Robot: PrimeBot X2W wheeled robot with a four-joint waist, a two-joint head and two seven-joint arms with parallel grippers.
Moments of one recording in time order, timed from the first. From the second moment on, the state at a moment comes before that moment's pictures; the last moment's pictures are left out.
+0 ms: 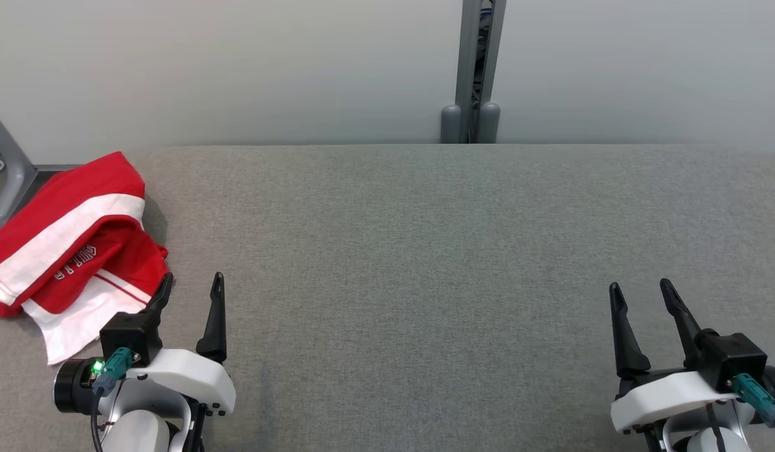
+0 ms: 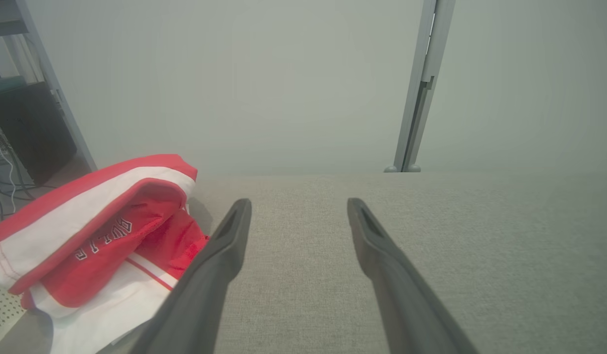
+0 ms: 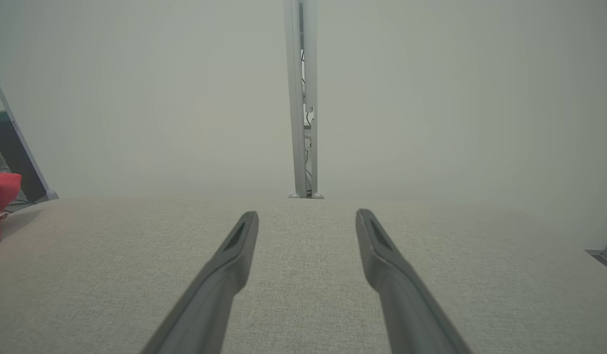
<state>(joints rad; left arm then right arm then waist) -0.17 0.12 -0.08 0.34 -0.21 0.01 -0.15 -0.11 -0.05 0.03 0.29 0.13 0.13 -0.26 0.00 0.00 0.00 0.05</state>
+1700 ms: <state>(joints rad) -0.28 0.17 -0.07 0.27 -0.30 0.02 -0.11 -0.12 -0.05 0.09 0.28 0.15 0.13 -0.26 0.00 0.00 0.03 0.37</state>
